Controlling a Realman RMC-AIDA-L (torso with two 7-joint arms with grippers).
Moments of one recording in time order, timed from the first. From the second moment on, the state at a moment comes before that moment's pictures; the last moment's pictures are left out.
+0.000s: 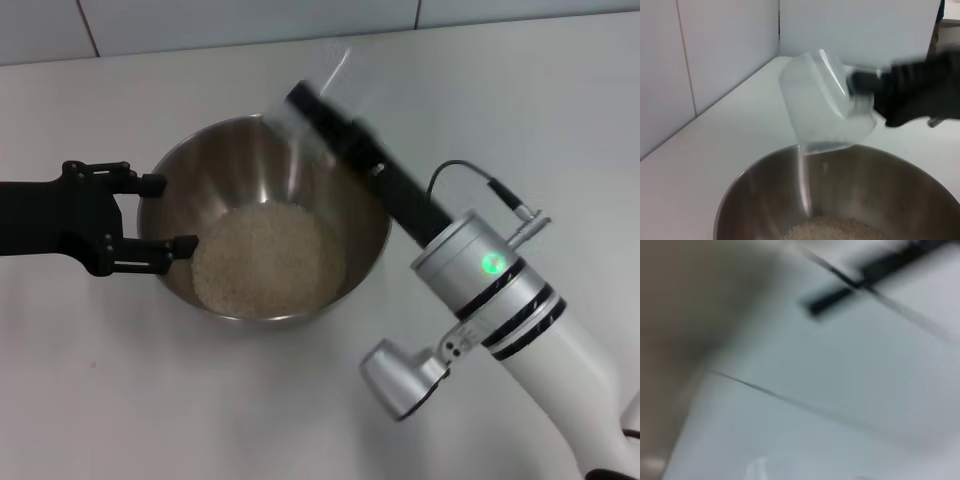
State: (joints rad) left arm -0.42 -2.06 1.01 1.17 2.03 1.56 -1.62; right arm 0.47 2.09 0.26 0.62 -2.02 -1.31 -2.08
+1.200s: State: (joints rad) left arm -0.44 -2.07 1.03 1.16 2.02 1.55 -1.62; right arm 0.63 2.08 0.54 0.14 -2.15 -0.85 0.17
